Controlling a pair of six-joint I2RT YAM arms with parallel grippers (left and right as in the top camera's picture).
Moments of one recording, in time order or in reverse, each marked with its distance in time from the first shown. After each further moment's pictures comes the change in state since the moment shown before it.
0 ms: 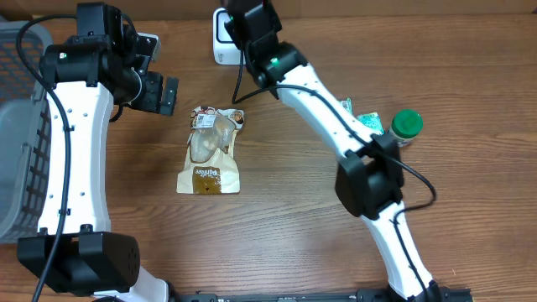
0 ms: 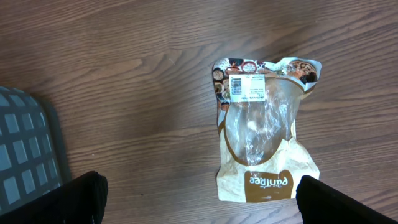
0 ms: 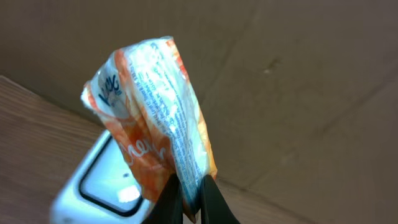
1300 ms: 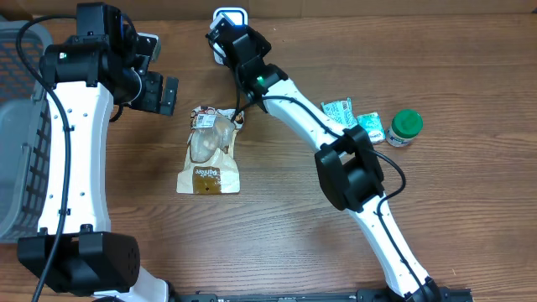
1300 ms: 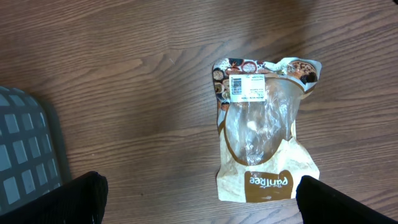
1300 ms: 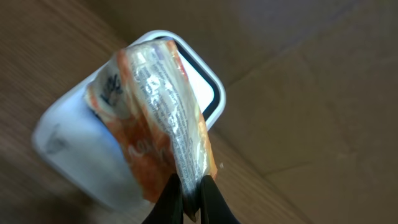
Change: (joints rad) left arm 0.000 0.000 0.000 0.000 0.000 0.000; right arm 0.021 0.129 -0.005 -0.029 -0.010 -0.211
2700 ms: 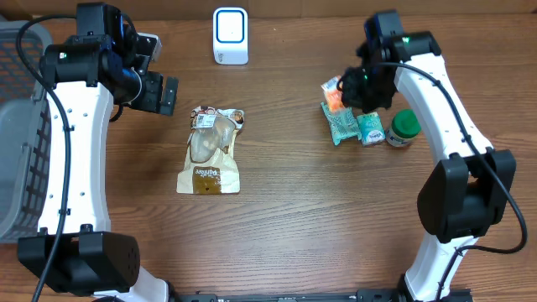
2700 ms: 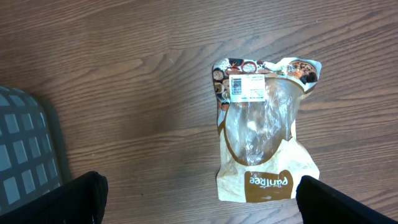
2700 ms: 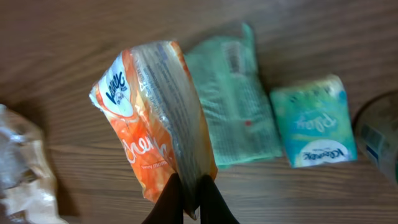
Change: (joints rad) left arm 0.000 0.000 0.000 0.000 0.000 0.000; right arm -0.465 -0.579 -0.523 -0.903 -0.640 0.797
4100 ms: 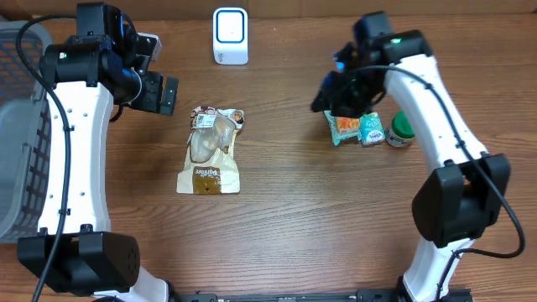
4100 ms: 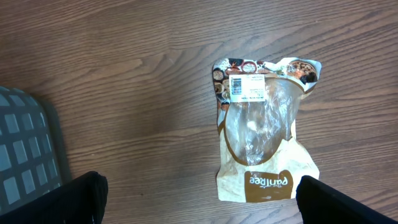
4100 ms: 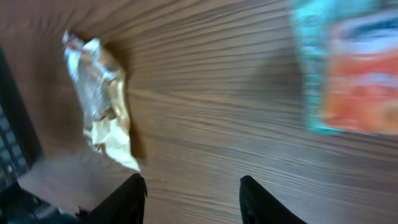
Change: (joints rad) left arm 0.000 0.000 0.000 0.000 0.000 0.000; right arm 0.107 -0.015 0.079 -0.089 -0.244 -0.011
